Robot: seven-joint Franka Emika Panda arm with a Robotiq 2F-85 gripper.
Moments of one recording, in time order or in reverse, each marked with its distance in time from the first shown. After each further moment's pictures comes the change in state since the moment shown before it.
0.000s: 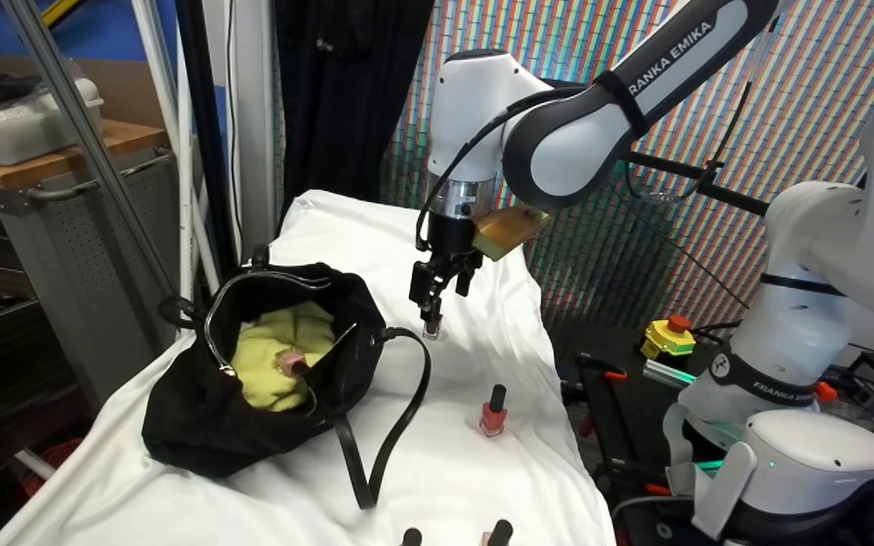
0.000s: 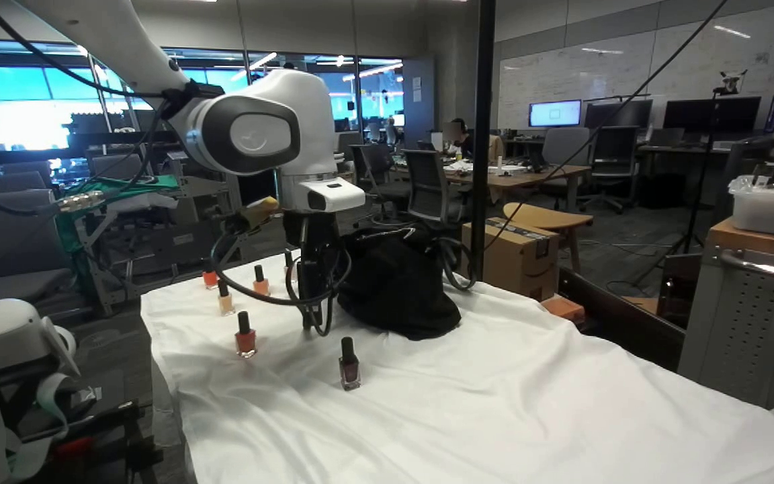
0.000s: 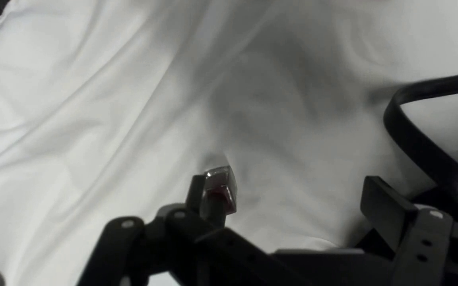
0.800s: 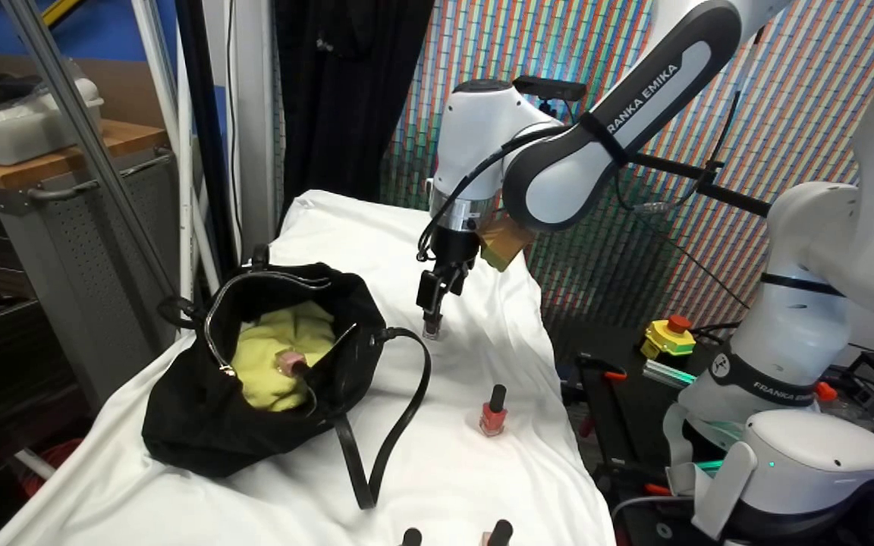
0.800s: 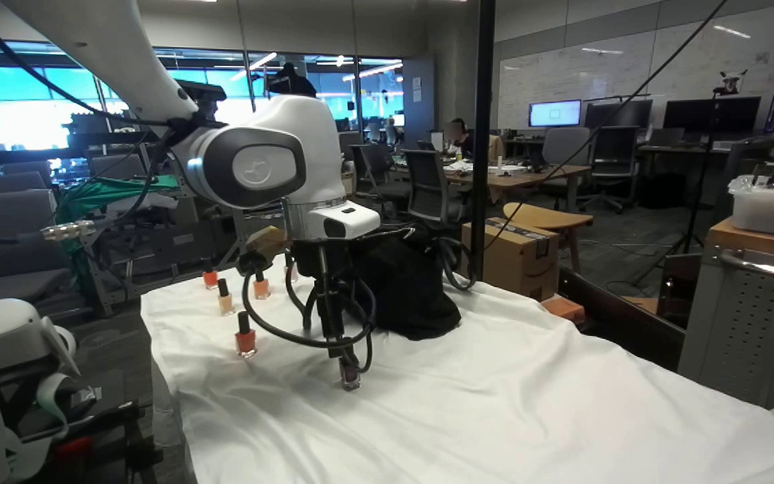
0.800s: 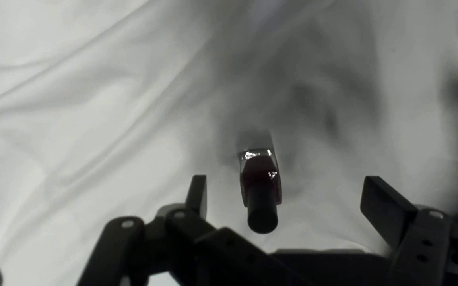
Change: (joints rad) arm -0.038 0.057 -0.035 -0.042 -0.078 0.147 -0.150
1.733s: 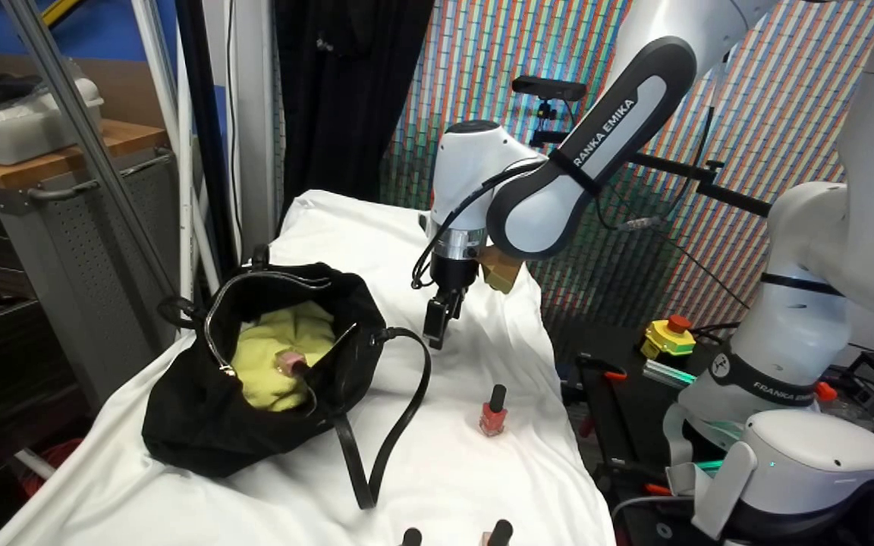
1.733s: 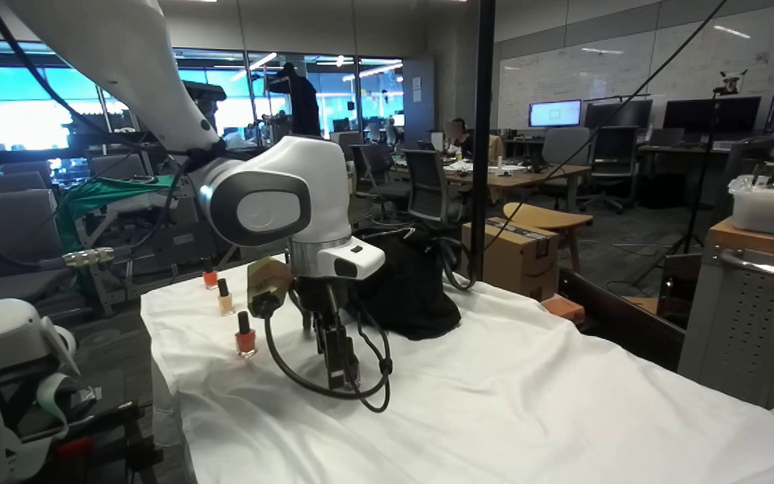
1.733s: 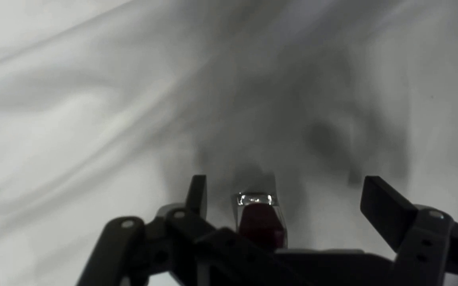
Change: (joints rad) arm -0.010 0.110 0.000 0.002 0.102 0.063 -0.226
